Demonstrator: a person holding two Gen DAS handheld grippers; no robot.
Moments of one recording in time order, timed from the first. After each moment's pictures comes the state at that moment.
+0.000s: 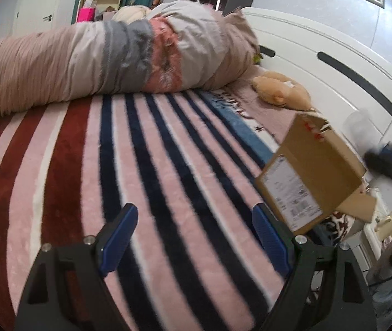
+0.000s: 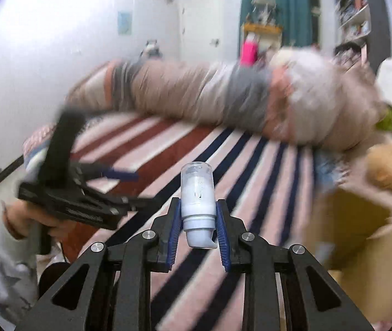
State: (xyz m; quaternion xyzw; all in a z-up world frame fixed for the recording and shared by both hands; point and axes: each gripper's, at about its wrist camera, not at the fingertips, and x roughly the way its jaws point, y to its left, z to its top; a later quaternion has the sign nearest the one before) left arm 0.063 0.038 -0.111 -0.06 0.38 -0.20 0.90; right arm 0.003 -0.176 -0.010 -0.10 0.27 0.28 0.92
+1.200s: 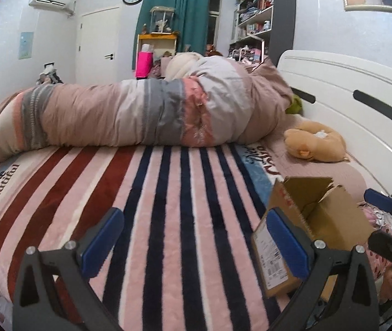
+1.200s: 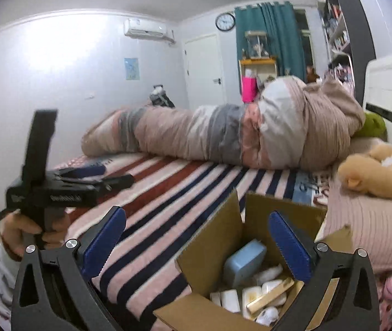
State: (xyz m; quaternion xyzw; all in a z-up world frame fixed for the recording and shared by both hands) left arm 0.011 -0.048 -0.032 -0.05 0.28 0.00 0.96; right arm 0.011 -0.298 -0.019 -0.04 0.20 0.34 0.92
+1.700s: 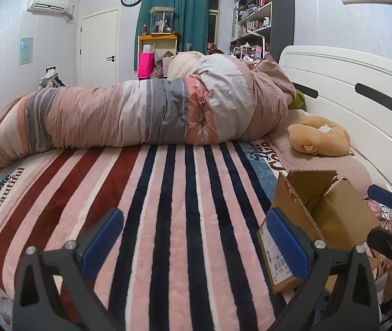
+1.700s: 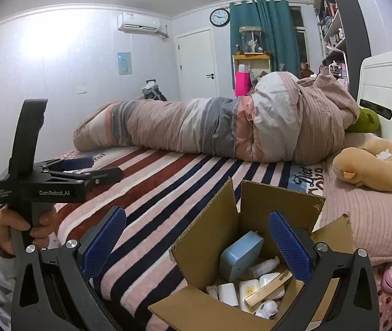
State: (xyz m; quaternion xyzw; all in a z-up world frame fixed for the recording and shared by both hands) left arm 0.005 -0.050 -0.031 -0.03 0.28 0.00 0.96; right arm -0.003 -0.293 -0.024 -0.04 0.20 0.32 0.92
